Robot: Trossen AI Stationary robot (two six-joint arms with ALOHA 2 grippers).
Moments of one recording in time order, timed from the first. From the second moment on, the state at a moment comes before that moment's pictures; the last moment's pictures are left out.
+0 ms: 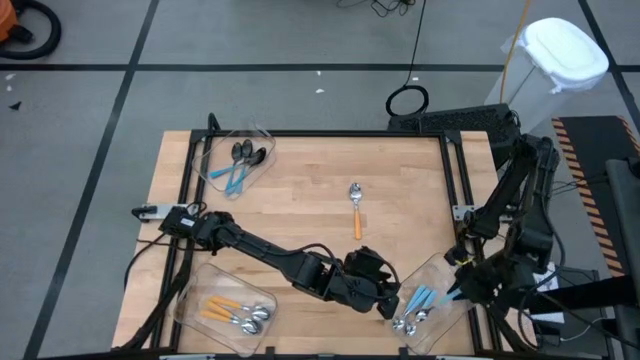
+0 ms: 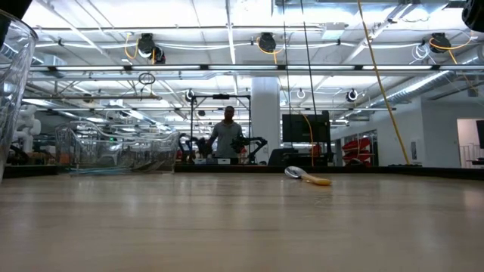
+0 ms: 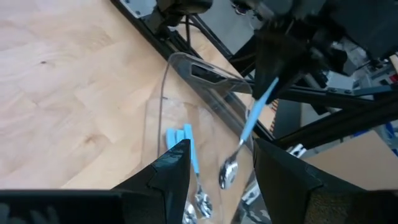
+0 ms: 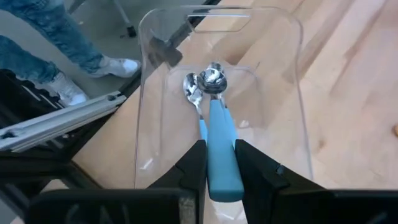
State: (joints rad) left arm -0.41 2.36 2.36 -0.55 -0.48 -1.03; right arm 1.22 0.96 0.88 -0.91 0.31 0.47
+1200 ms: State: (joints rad) left arm -0.39 2.36 2.36 -0.56 -0.51 -1.04; right arm 1.10 0.96 0.53 -0.45 0.31 0.32
